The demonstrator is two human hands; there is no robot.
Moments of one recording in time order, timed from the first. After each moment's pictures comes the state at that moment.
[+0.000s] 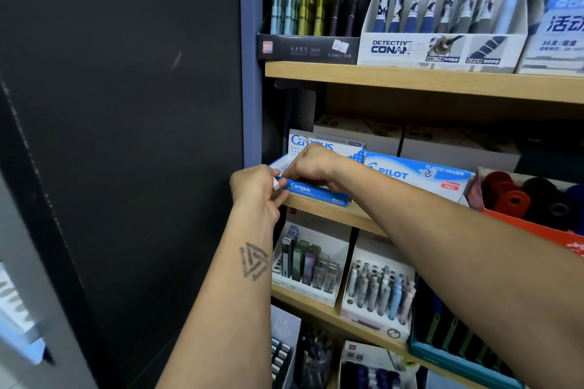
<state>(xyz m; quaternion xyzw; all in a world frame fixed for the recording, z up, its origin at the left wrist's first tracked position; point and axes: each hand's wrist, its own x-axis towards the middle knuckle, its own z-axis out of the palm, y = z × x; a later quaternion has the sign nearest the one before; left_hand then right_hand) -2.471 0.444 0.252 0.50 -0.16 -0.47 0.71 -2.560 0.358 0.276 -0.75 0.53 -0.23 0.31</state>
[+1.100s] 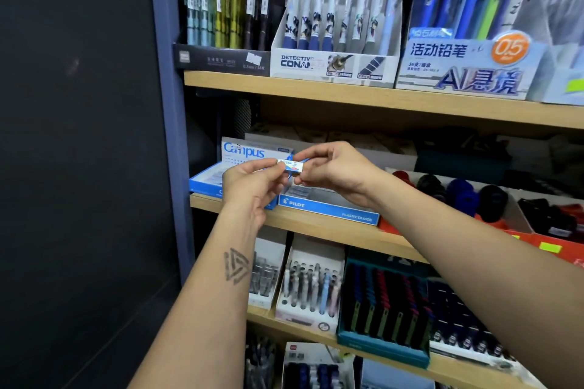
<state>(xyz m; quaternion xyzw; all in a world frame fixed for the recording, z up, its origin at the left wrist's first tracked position) -2.567 0.442 0.262 0.42 -0.31 -0.50 0.70 -2.721 0.408 0.297 -0.67 0.38 -0.41 0.49</state>
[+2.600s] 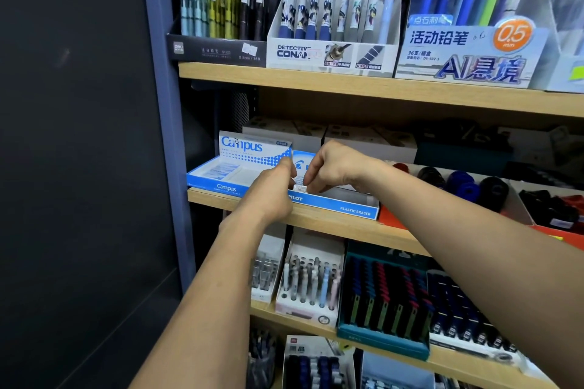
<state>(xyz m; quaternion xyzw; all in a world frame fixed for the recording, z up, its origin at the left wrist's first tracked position) -2.576 0.429 0.246 0.61 -0.72 -0.11 0.31 -2.720 0.395 0.306 -0.77 0.56 -0.19 0.23</state>
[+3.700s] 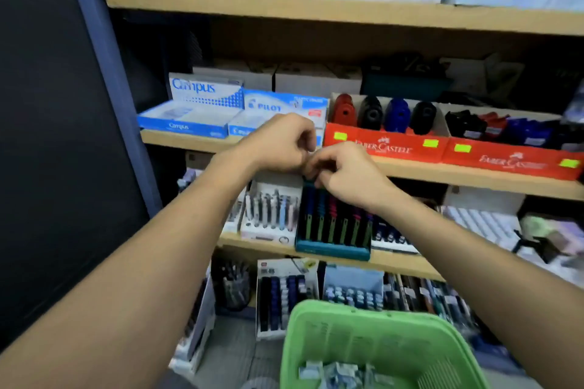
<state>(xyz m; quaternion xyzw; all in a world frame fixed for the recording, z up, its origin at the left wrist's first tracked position) -2.650 0.476 0.258 0.45 -0.85 -0.07 0.26 -2.812 0.519 0.228 -0.79 0.51 -0.31 0.12</state>
